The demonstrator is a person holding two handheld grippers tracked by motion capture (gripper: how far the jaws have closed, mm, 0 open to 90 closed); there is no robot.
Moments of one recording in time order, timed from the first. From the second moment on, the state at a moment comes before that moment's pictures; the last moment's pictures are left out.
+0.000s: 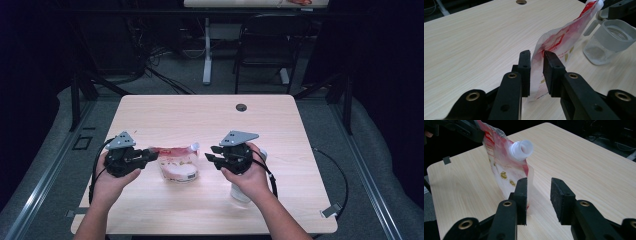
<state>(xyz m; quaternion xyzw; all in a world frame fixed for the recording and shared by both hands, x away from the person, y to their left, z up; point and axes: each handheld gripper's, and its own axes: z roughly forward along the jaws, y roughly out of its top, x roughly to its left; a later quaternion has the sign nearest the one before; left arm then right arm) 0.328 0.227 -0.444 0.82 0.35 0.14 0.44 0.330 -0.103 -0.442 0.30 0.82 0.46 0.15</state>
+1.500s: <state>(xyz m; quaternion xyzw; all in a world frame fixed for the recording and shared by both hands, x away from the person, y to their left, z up) 0.325 0.226 -0.441 0.82 0.34 0.13 0.44 0.331 -0.073 -0.441 0.28 0.82 0.48 0.15</state>
